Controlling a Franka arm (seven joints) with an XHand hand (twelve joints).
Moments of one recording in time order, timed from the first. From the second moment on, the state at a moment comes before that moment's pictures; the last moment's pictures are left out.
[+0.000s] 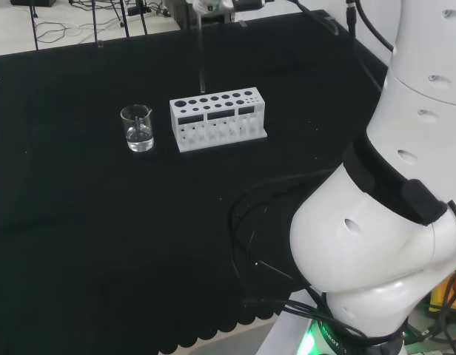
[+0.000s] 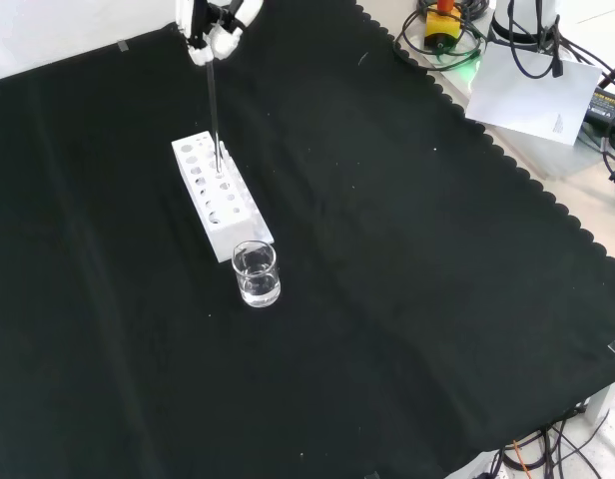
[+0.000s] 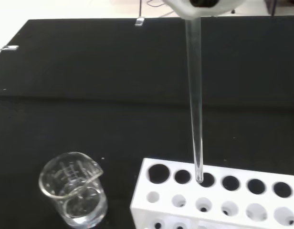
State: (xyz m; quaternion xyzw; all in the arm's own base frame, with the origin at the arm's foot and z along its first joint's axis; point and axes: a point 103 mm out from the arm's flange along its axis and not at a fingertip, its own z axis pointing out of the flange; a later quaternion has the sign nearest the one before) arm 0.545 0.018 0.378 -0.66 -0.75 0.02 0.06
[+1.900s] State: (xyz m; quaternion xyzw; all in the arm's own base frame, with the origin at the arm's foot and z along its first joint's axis) arm 0.548 -0.003 0.338 -0.66 -0.74 0.04 0.08
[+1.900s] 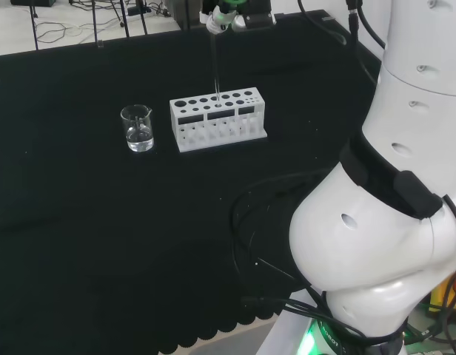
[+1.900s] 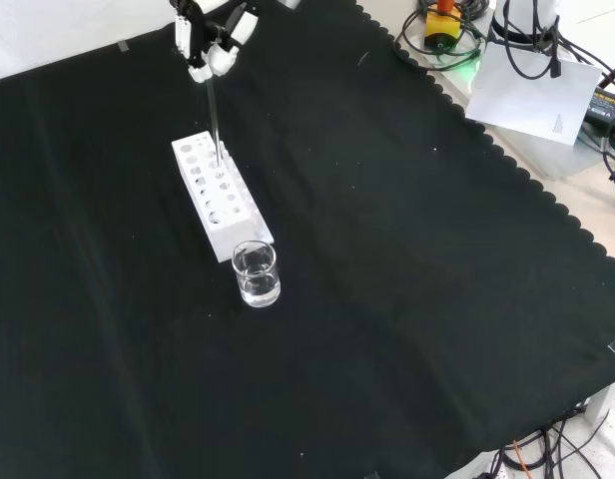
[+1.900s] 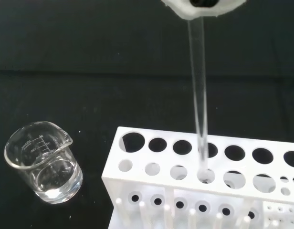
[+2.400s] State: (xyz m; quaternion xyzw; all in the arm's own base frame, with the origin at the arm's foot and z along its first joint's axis) arm 0.551 -0.006 0.327 -0.67 -0.74 0.04 0.09
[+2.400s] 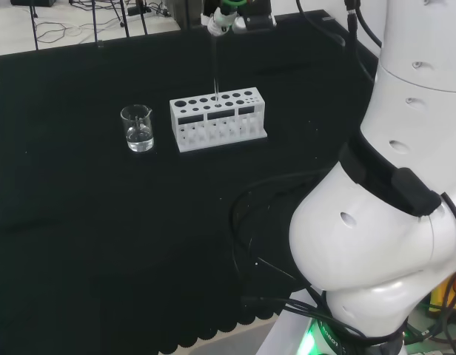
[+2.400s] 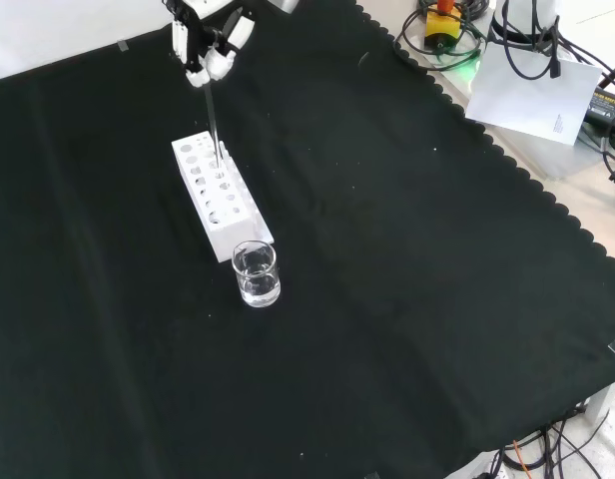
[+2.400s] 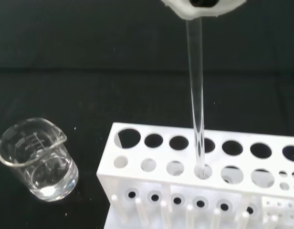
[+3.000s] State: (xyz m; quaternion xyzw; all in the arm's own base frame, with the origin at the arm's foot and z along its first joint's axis) arm 0.550 -0.012 0.293 -0.67 -0.73 0.05 0.11
